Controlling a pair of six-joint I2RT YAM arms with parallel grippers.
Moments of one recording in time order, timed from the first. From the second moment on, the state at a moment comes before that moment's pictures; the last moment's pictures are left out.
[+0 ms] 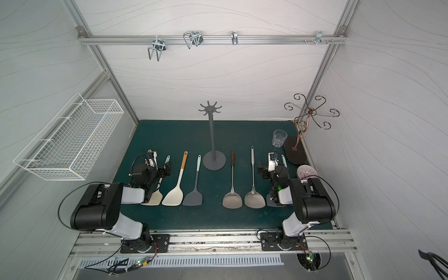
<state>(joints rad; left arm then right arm) 0.09 1.54 0.31 0.83 0.16 -0.07 0.11 1.57 0.25 1.00 -0.08 -0.04</state>
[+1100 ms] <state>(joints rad) 0.06 1.55 0.40 0.72 0.06 -0.08 0.06 1.57 0.46 0.72 -0.15 -0.02</state>
